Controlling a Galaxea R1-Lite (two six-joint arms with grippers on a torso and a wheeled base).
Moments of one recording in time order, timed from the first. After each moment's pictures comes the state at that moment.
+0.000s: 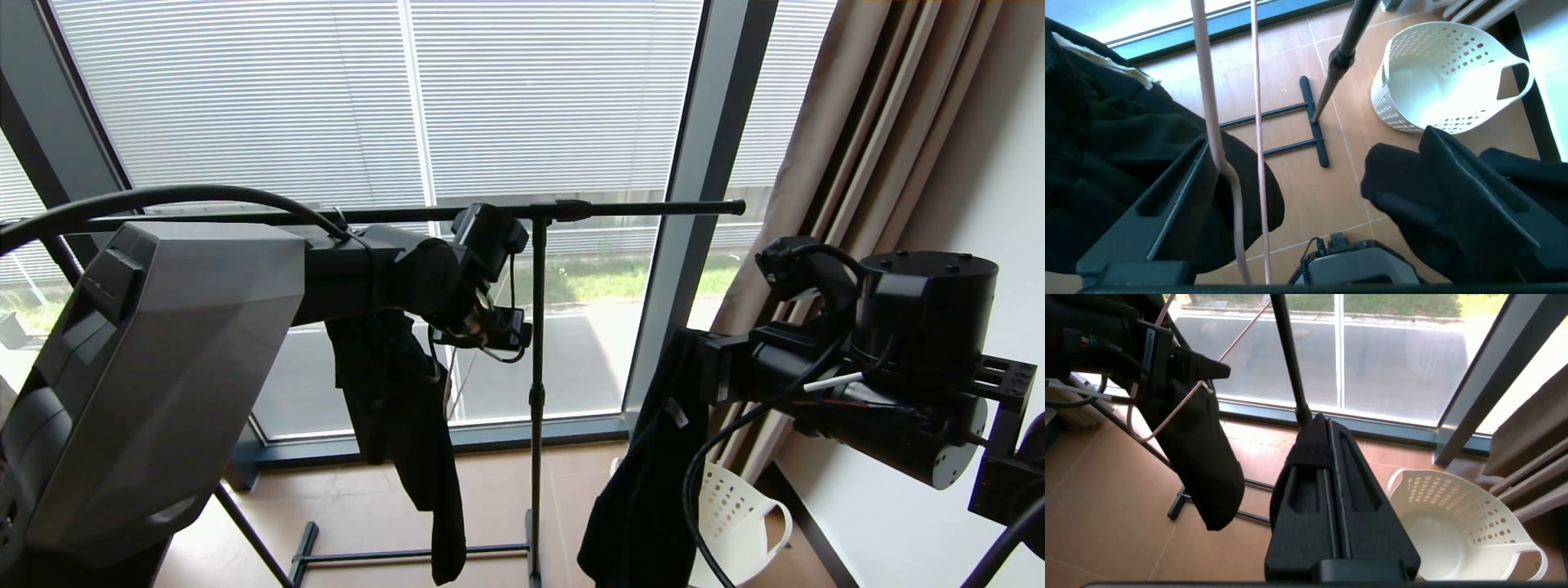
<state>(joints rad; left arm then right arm) -0.56 2.33 -2.00 0.52 0.24 -0.26 0.57 1.63 -0.72 -0.59 -0.18 0.22</state>
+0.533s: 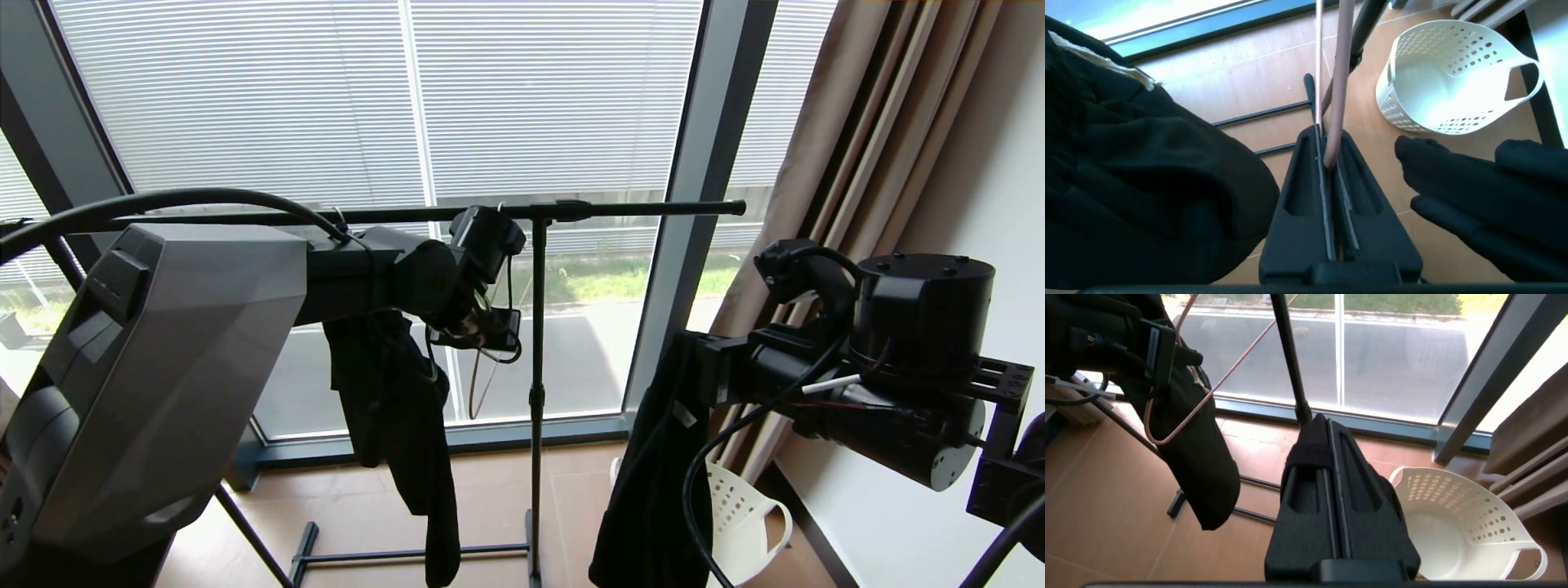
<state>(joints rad) -0.55 2.33 -2.00 0.52 0.25 -0.26 0.57 1.63 -0.72 -0.59 -0.18 0.22</state>
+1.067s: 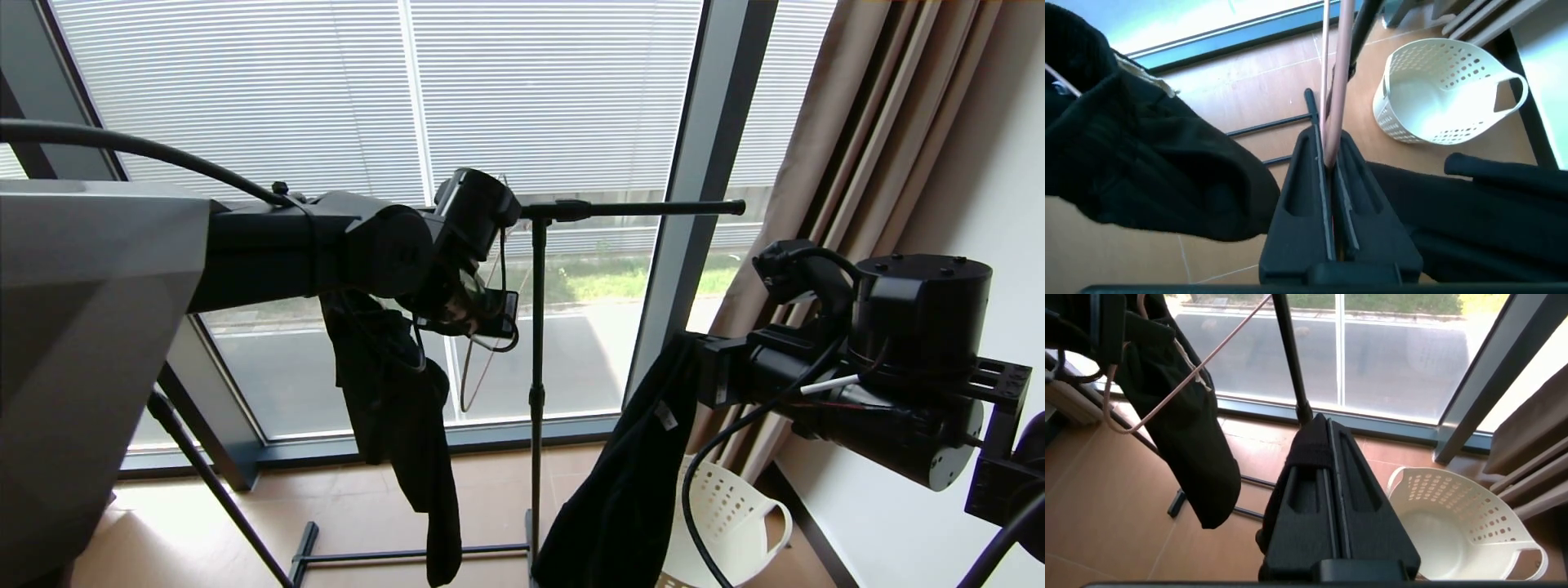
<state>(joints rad) -0.58 2.17 -1.88 0.52 0.27 -0.25 0.57 1.63 -0.72 -0.59 -0.18 0.22</state>
